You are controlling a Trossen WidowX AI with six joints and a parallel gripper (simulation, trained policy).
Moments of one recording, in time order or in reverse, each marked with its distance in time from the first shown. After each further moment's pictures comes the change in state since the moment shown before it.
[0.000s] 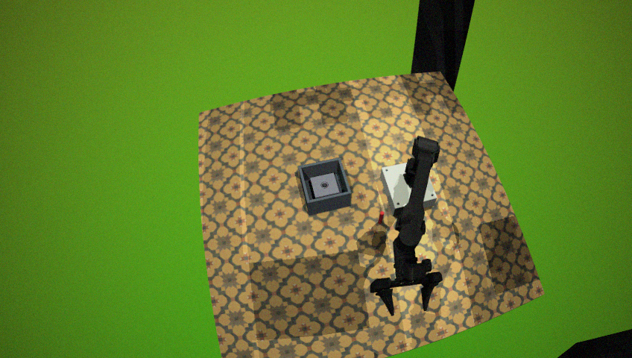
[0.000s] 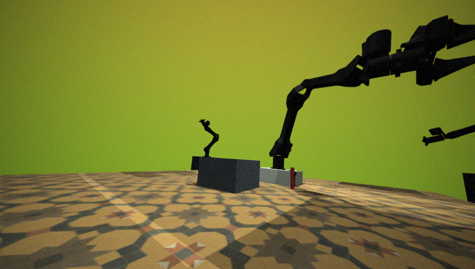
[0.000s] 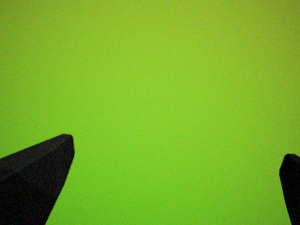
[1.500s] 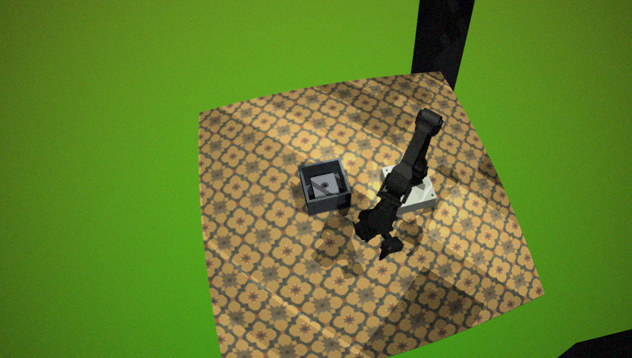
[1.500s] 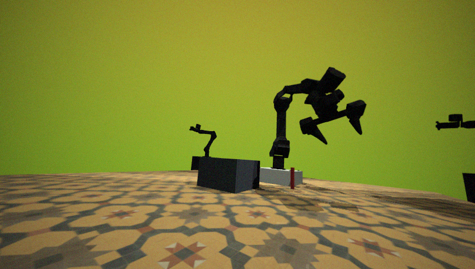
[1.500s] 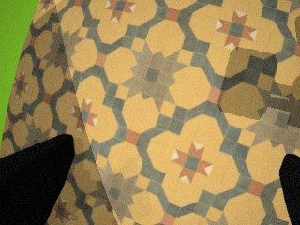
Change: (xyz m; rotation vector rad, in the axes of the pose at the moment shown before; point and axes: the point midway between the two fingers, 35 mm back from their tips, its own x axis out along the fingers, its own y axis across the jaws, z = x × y) arm -0.232 -0.011 -0.206 1.095 0.846 -0.723
